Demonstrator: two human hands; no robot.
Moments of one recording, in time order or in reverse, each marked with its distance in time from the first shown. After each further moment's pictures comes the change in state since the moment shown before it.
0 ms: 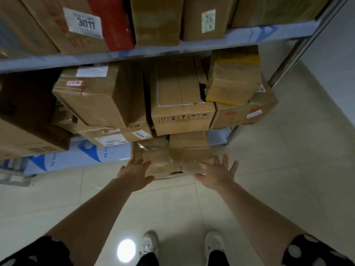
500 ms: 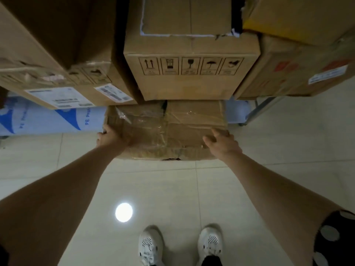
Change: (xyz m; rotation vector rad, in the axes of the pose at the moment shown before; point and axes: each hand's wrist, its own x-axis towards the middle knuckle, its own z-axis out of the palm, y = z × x) left_hand 0.188 -0.031 0.108 -0.710 0.172 -0.734; right_hand 0.220 0.033 0.084 0.220 0.008 0.061
